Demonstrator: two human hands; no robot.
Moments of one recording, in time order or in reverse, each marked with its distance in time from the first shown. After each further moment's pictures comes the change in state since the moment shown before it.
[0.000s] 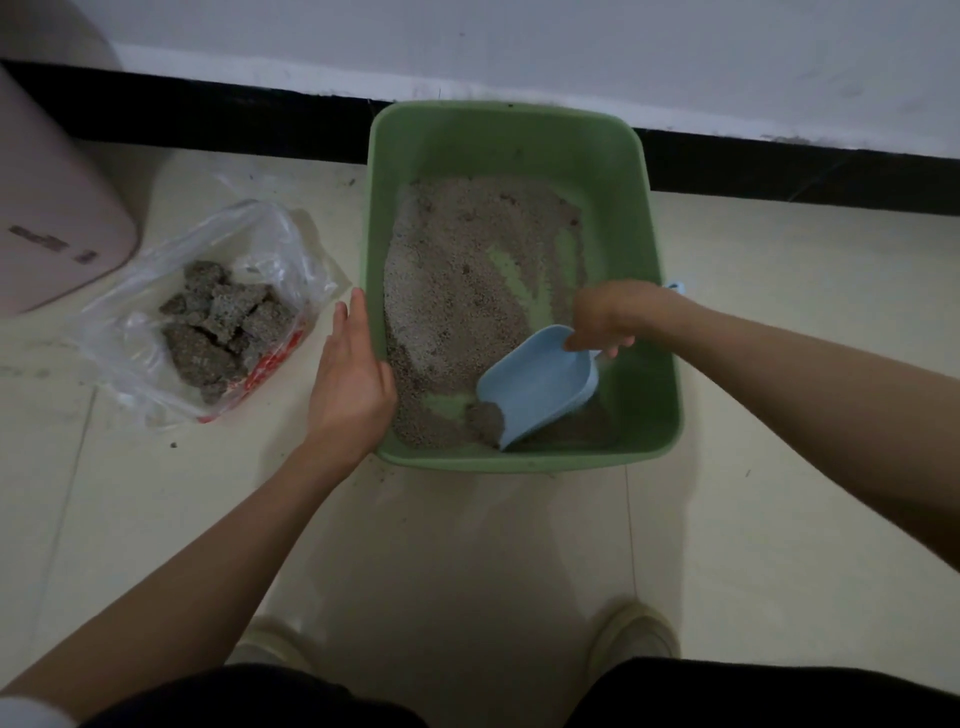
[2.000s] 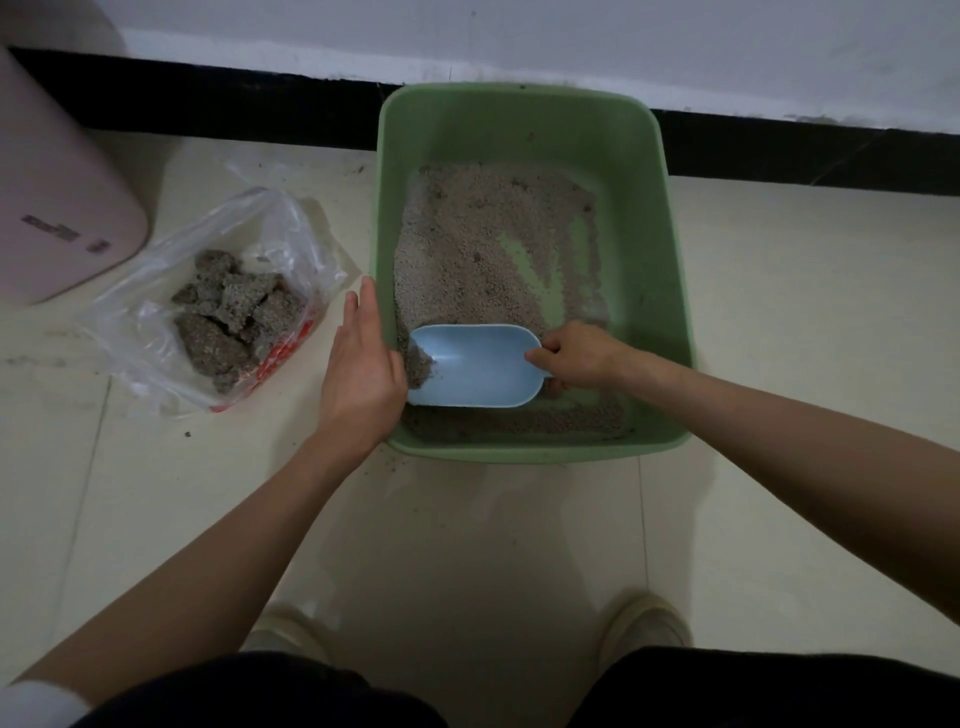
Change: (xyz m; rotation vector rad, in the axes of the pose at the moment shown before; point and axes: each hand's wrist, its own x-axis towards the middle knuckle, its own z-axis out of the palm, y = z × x) left_hand -0.001 -0.001 0.000 -0.037 -0.003 -0.005; right_hand 0.006 -0.031 0.053 0.645 0.102 -0.108
